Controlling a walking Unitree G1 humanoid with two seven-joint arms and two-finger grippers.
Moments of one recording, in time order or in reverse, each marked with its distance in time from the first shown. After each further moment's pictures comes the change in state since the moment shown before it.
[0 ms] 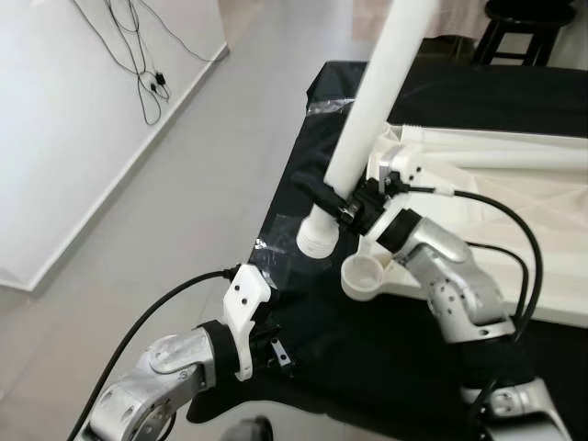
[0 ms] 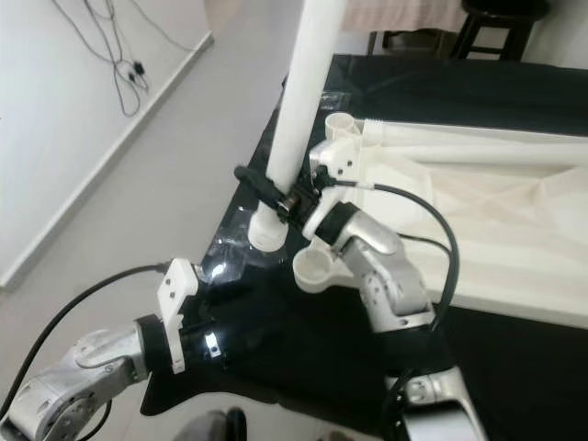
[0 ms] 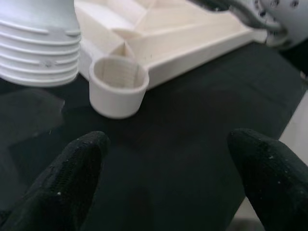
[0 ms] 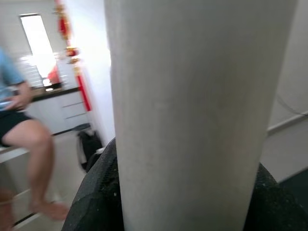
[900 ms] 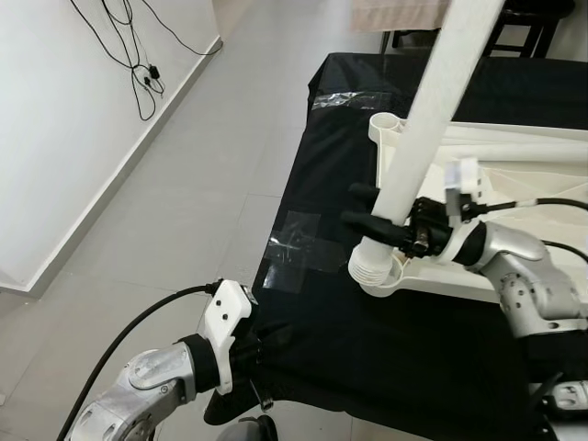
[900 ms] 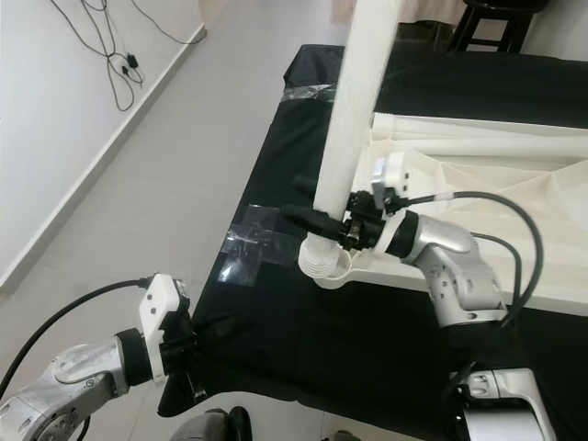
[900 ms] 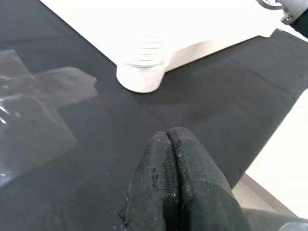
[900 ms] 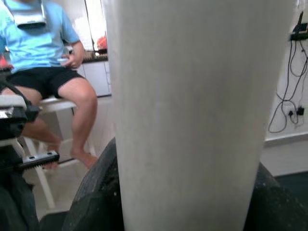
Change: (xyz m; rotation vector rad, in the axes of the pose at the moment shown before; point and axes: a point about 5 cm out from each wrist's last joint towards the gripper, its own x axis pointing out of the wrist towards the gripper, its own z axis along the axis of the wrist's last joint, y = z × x) left arm -0.017 0.005 -0.007 0.006 -0.014 0.042; right arm -0.056 -0.034 0.014 -0.085 0.113 0.189
